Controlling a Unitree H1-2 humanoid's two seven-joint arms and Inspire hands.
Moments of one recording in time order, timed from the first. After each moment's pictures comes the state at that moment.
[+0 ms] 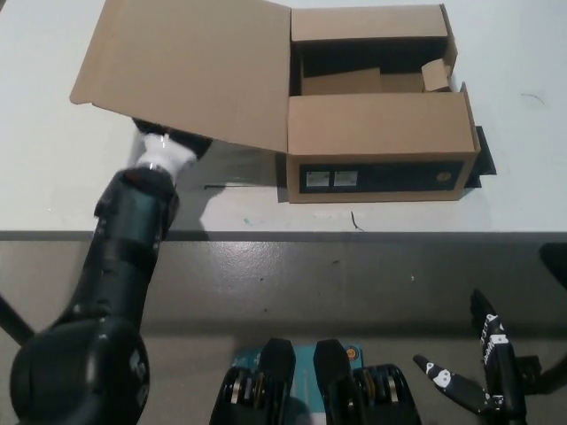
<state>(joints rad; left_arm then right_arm) -1.05 0.10 0.44 1.18 -0.84 0.15 -0.29 -0.01 -0.07 0.04 0.36 -0.06 -0.42 -0.16</state>
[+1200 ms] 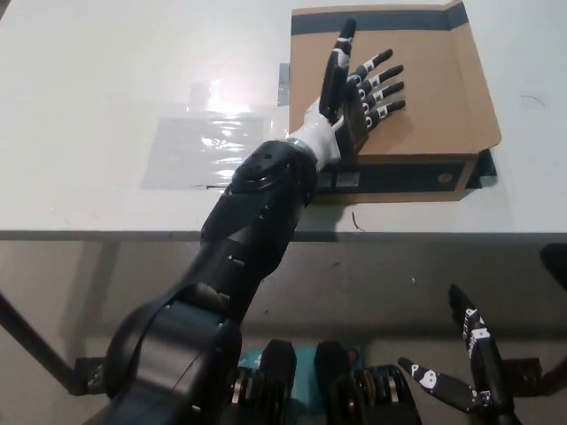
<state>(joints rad) -1.16 -0.11 0.02 1.22 -0.40 -0.05 -0.22 -0.02 -0.11 0.12 0.34 -0.07 -0.42 -0.13</state>
